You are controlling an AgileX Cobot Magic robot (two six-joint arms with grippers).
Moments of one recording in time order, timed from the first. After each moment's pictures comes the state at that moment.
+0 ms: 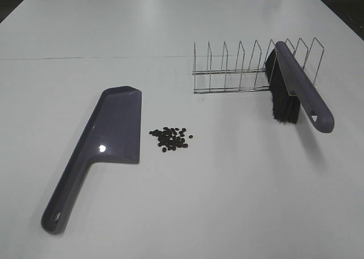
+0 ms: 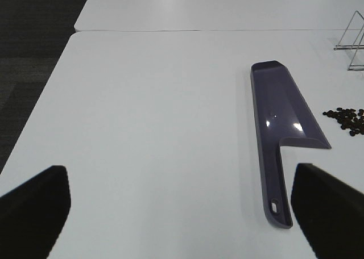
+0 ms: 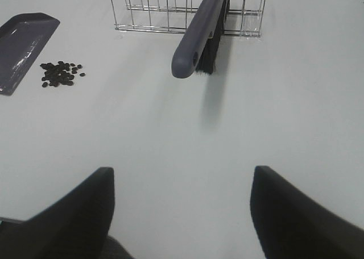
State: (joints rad) left arm 0.07 -0.01 -0.52 -0.09 1.08 0.05; right arm 0.00 0.00 -0.46 0.09 1.10 -0.12
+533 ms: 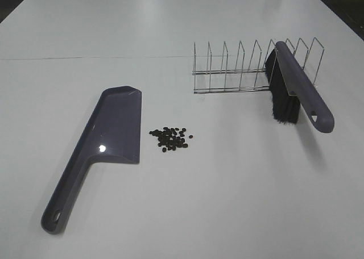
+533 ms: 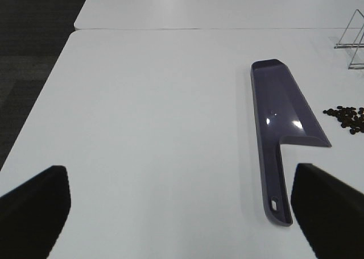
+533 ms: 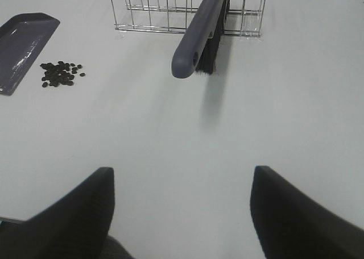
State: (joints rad) left arm 0.07 0.01 -0.52 -0.09 1.08 0.05; right arm 0.00 0.00 -0.46 0.09 1.10 -0.12
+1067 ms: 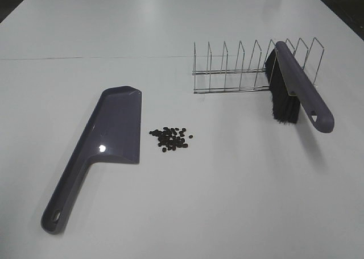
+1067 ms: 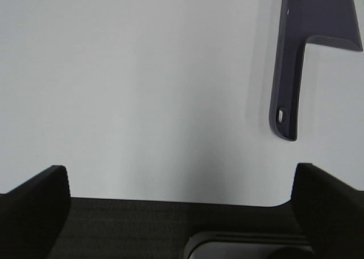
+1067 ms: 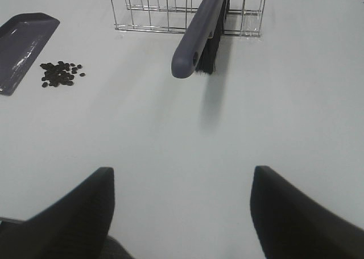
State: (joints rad) left arm 0.07 0.66 -0.72 -0.06 1.23 -0.02; right arm 0.00 0.00 -0.46 0.09 1.10 -0.12
